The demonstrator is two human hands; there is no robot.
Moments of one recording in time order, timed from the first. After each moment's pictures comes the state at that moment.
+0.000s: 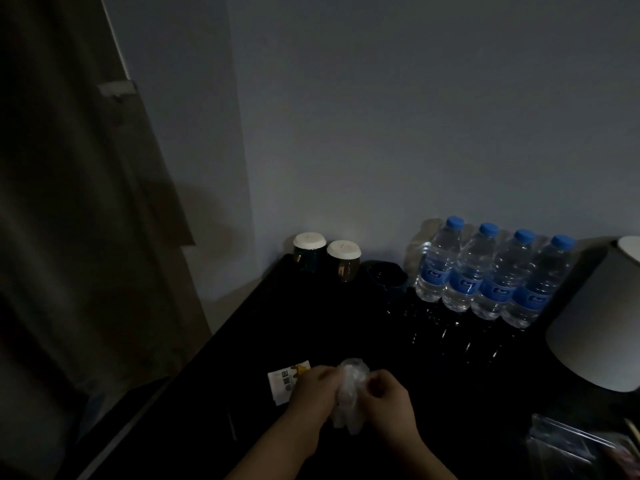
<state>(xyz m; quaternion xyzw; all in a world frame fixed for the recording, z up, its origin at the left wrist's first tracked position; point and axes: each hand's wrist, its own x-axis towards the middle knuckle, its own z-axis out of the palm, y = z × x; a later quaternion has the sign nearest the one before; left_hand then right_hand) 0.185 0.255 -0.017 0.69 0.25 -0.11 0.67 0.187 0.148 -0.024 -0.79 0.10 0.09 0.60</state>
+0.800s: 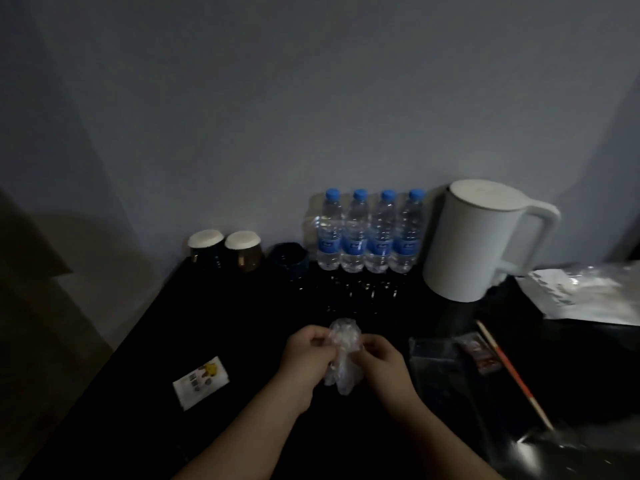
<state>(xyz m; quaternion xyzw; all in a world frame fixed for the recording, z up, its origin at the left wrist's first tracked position) 0.183 0.140 0.018 0.74 0.12 -0.14 0.65 0.154 0.025 0.002 -0.69 0.17 0.02 0.70</state>
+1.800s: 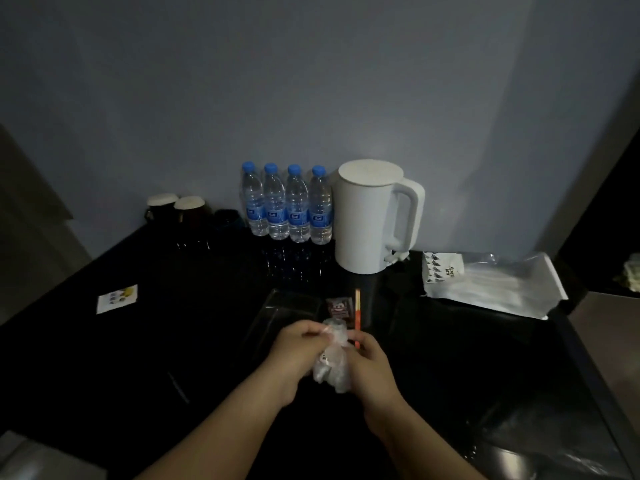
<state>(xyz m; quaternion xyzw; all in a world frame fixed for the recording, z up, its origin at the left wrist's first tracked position) 0.051 -0.149 0.026 0.70 0.19 -0.11 0.68 0.038 -0.259 0.003 -0.60 0.14 0.13 0.78</state>
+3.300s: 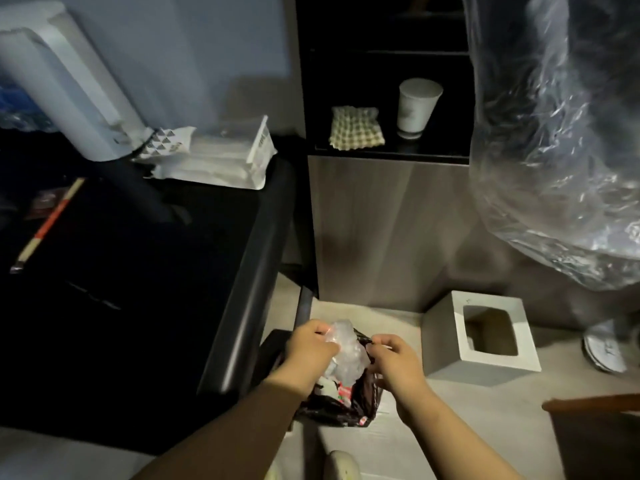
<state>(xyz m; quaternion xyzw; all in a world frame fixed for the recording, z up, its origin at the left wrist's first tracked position) -0.060 -0.720 -0.135 0.78 0.24 -0.24 0.52 -0.094 -0.848 -0.126 -0.64 0.33 0.16 0.68</state>
